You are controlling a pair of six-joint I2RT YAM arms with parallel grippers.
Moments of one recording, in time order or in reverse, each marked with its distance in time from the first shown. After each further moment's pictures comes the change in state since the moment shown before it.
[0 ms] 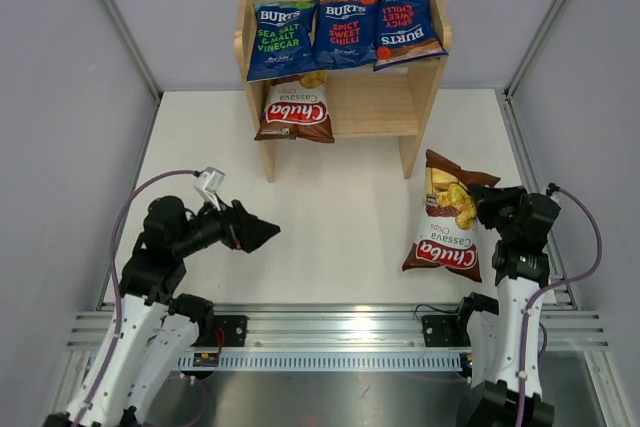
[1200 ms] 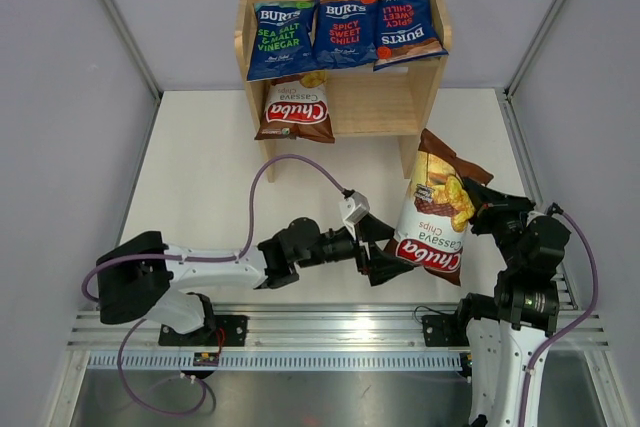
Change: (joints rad) left arm -1.008 0.927 0.055 1.293 -0.455 -0.021; right arm 0.127 -0.324 0.174 -0.248 -0.026 0.628
